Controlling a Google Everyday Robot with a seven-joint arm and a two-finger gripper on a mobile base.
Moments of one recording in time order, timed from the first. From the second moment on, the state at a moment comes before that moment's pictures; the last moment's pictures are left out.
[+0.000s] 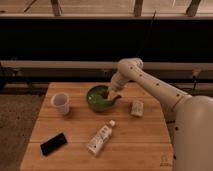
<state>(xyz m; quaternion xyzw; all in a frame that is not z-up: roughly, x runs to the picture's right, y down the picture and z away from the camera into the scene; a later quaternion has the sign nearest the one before) 0.029 0.036 0.884 -0.28 -0.18 0.05 0.94</state>
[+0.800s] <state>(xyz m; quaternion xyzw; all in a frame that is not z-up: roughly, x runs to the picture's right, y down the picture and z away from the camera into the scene) 0.022 0.033 0.888 -0.28 -0.18 0.04 0.94</state>
